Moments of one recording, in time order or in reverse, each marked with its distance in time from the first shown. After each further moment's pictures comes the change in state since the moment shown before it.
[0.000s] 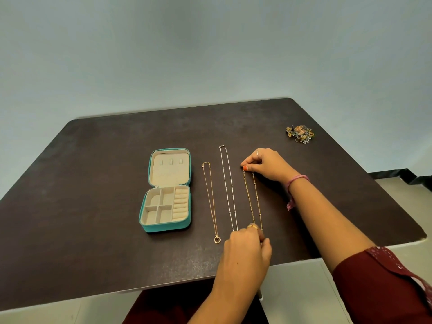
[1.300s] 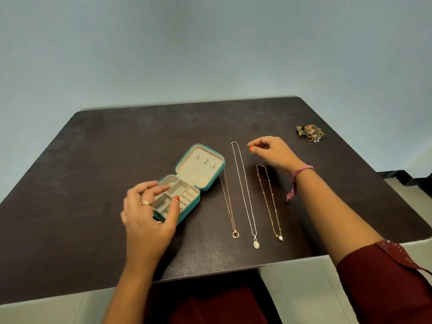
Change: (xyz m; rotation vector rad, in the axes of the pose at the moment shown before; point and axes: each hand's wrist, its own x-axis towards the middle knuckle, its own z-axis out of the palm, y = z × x) left_hand 0.000 -0.126 -0.115 -0.081 0.674 0.054; right_hand 0.014 -0.024 0.007 0.261 0.190 0.123
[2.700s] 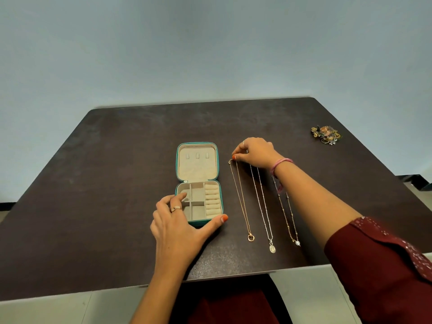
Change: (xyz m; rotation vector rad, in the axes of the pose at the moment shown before) left_hand -0.013 -0.003 0.022 0.210 -0.219 -0.225; right_hand 0.031 -0.042 0.053 -0.529 -0.212 -0.106
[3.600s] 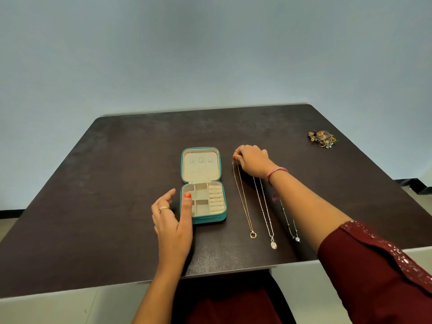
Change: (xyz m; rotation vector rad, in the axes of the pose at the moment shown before) left_hand 0.004 -0.006 -0.007 -0.531 0.110 -0.153; right_hand -0.011 -0.017 0.015 -0.017 0.081 0.033
